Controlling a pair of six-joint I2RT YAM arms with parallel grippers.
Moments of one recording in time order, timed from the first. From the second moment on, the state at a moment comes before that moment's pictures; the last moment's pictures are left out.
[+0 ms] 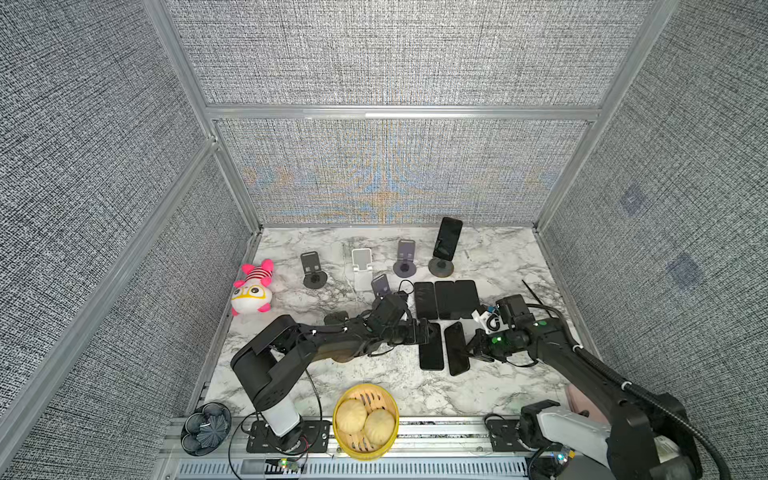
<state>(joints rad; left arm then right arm) -0.90 1.69 0.81 0.16 0.31 -0.87 0.24 1.14 0.62 -0.70 -0.57 0.39</state>
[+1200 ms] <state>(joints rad) -0.93 1.74 0.81 0.17 0.24 -0.90 0.23 1.27 0.58 -0.55 -0.59 0.38</state>
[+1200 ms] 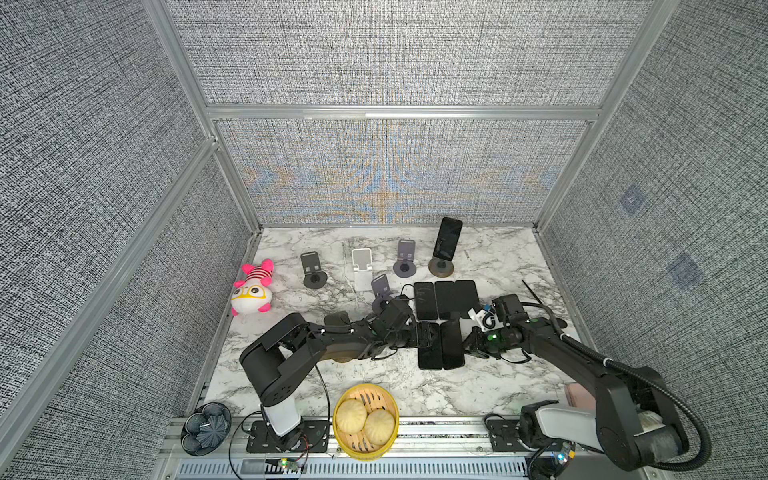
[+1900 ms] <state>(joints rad) -0.95 1.77 0.82 0.22 0.24 -0.93 0.19 1.35 0.59 -0.55 -0.58 0.35</state>
